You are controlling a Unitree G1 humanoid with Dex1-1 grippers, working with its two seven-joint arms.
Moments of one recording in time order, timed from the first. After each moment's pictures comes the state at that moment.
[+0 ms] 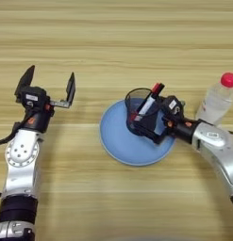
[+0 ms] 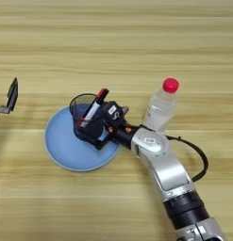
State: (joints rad) left arm -0.14 0.21 0.15 0.29 -0.12 -0.54 -0.26; right arm -0.22 -0.25 0.25 0.02 0.14 0.22 0.60
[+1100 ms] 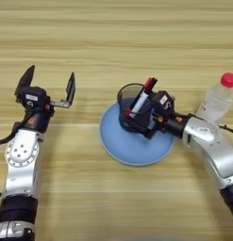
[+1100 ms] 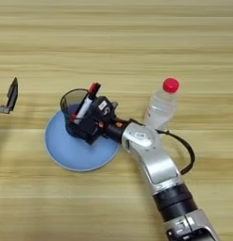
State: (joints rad) left arm -0.14 0.21 0.15 0.29 -0.12 -0.54 -0.26; right arm -0.26 -0.20 0.27 0.02 0.13 0.16 0.62
